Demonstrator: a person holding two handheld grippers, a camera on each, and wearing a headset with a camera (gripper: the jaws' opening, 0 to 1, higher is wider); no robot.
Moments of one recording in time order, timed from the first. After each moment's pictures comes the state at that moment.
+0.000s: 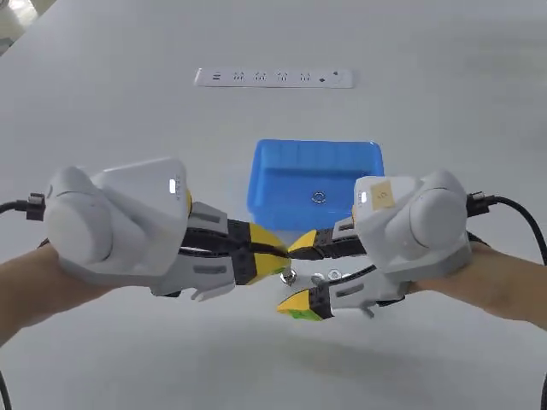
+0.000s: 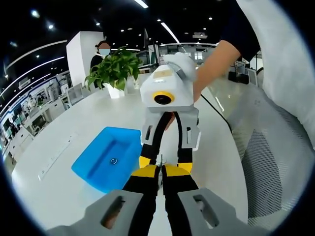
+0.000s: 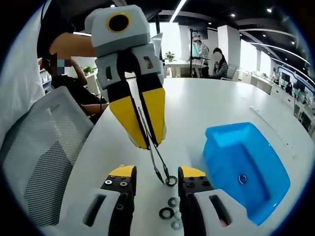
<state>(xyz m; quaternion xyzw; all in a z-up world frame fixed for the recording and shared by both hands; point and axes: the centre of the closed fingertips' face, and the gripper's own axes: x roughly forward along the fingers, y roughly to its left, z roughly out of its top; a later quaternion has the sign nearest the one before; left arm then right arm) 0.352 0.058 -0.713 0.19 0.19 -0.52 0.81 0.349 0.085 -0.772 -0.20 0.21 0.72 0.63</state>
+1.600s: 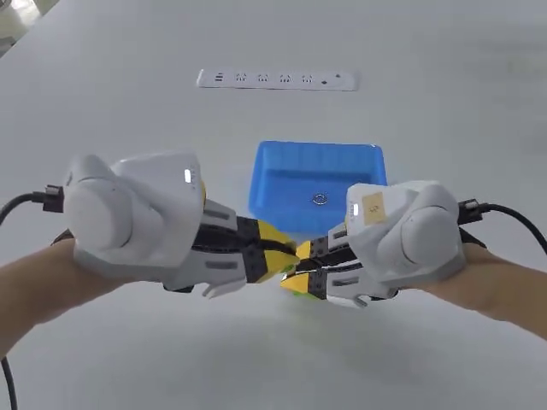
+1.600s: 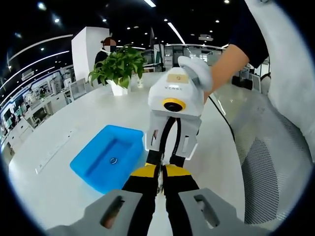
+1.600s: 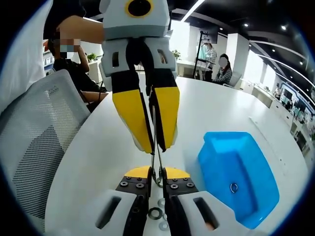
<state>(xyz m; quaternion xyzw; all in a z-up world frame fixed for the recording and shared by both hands) 0.361 0.055 -0.712 0.16 0.21 -0.51 0.82 0.355 0.086 -0.777 -0.26 0.17 0.72 0.62</state>
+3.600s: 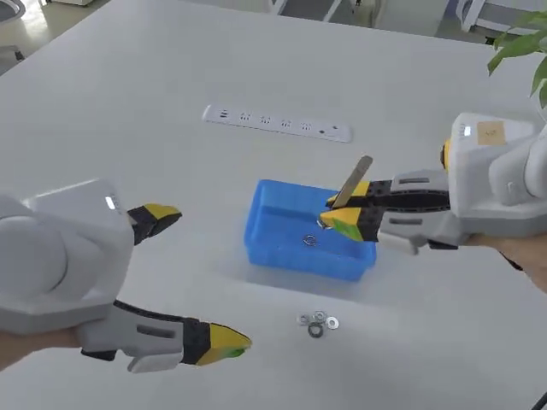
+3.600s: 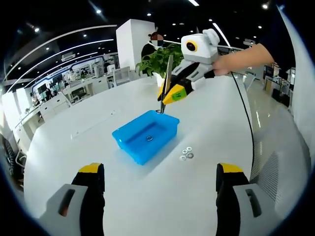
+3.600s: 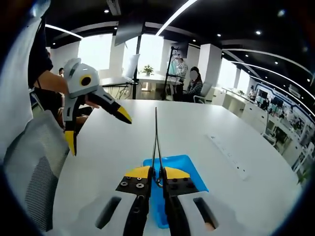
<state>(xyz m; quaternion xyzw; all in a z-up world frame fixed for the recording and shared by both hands) 0.344 0.127 -0.698 0.13 0.24 -0.33 0.90 0.439 0.058 -0.664 -0.21 0.13 0.64 0.72</state>
